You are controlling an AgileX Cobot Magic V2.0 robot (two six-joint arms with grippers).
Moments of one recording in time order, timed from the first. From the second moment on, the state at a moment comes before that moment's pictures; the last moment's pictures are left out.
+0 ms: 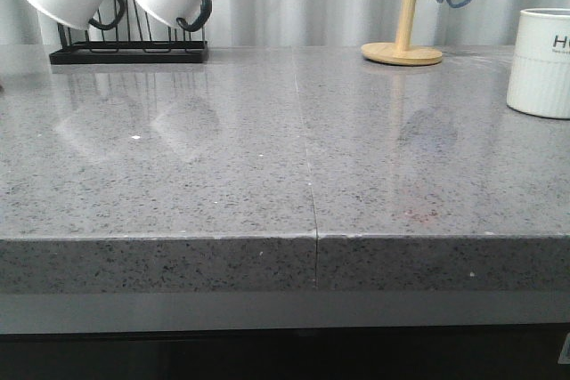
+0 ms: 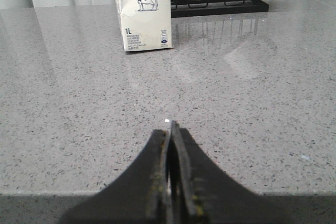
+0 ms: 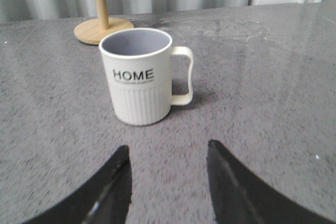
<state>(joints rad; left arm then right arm) 0.01 -0.01 0.00 -0.01 0.20 0.01 -0.08 0.61 -0.26 0.06 -0.11 0.01</state>
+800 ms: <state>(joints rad) 0.01 -0.01 0.00 -0.01 0.20 0.01 -0.08 1.44 -0.41 0.15 -0.79 0.01</state>
